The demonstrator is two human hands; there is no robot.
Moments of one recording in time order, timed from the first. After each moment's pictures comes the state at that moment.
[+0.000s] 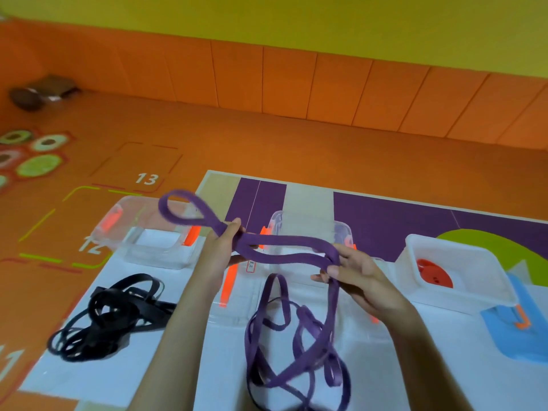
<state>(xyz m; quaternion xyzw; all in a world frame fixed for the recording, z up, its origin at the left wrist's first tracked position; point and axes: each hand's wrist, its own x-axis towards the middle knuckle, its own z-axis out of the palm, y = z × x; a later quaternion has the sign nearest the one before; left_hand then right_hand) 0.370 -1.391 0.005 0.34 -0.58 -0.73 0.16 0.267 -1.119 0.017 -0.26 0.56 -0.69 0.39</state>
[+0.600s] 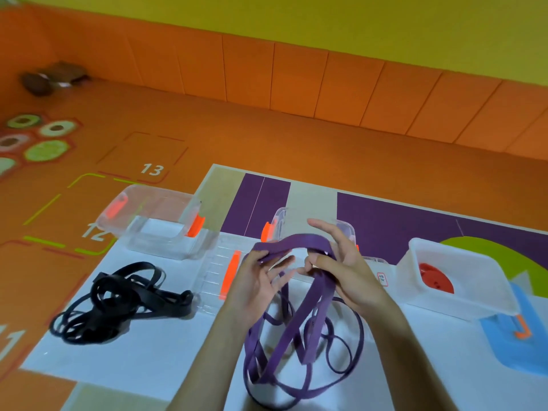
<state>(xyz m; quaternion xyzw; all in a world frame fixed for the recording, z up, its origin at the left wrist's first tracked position) 0.385 -1.319 -0.034 0.25 -0.27 -0.93 0.08 0.283 -1.151 0.027 -0.26 0.59 -0.68 0.34</state>
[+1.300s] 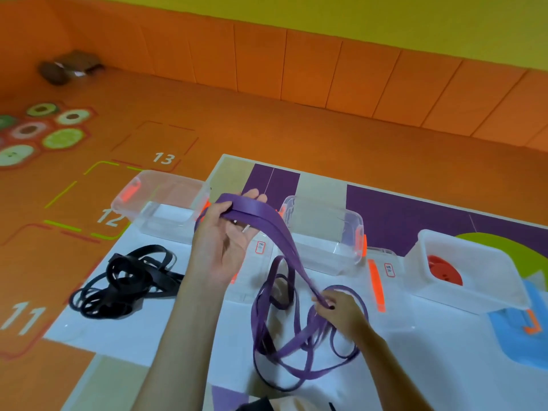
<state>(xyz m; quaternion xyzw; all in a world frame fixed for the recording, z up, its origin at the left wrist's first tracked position) 0.416 -1.358 0.052 0.19 -0.21 -0.93 0.24 0.288 -1.101 -0.159 -0.21 0.89 -0.29 0.30</state>
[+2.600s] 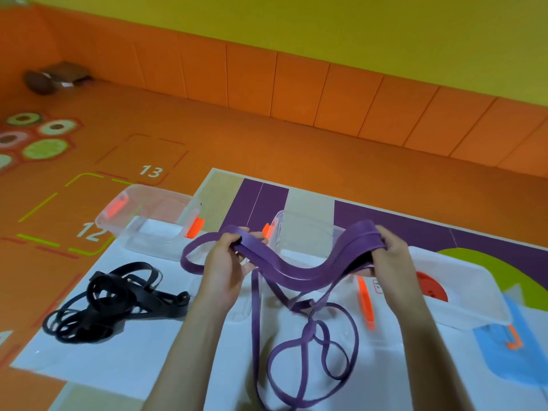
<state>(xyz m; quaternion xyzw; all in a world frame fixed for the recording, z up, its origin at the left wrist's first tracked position) 0.396 -1.355 0.008 0.30 -0.33 -0.87 0.20 0.258 -1.115 0.059 -0.15 0.81 -0.56 0.10</state>
